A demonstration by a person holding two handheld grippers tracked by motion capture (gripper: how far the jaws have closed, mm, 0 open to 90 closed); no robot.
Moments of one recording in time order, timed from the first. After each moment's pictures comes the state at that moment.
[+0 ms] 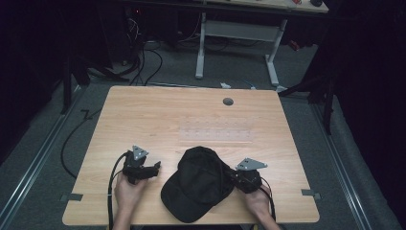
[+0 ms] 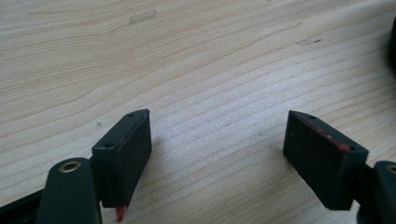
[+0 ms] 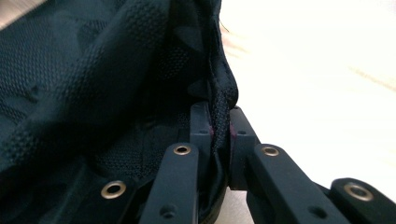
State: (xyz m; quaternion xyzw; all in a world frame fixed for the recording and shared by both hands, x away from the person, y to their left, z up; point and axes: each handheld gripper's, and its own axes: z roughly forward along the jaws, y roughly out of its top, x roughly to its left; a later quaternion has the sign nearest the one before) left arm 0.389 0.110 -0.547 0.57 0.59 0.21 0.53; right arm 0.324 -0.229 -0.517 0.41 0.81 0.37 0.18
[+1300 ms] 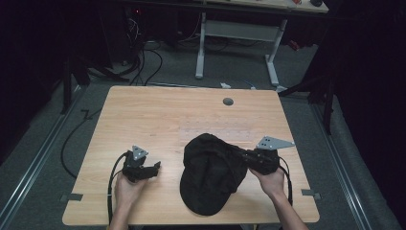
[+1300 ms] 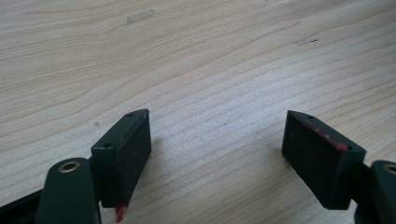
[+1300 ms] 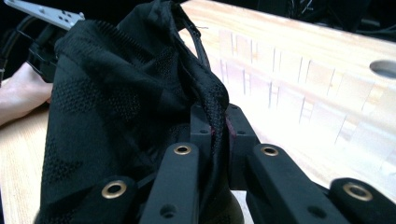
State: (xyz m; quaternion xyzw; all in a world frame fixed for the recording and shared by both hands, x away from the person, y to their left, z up) left arm 0.389 0.111 -0.547 0.57 0.59 0.20 0.54; right arm 0.346 -0.263 -0.435 0.36 0.78 0.49 0.15
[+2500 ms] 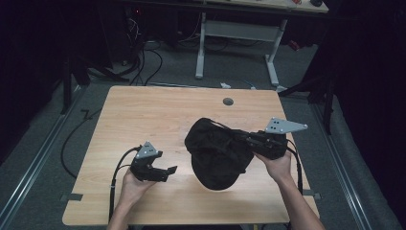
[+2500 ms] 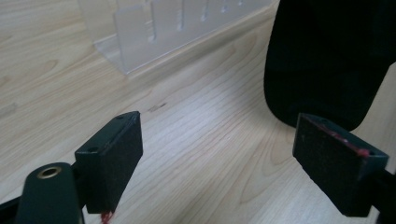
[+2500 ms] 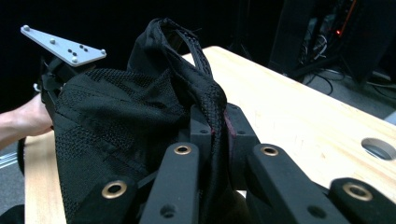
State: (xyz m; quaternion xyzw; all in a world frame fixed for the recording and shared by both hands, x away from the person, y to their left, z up) left arm 0.361 0.081 -0.487 0.62 0.48 0.05 0.62; right arm 0.359 -0.265 -0.372 0.28 0.78 0.53 0.16
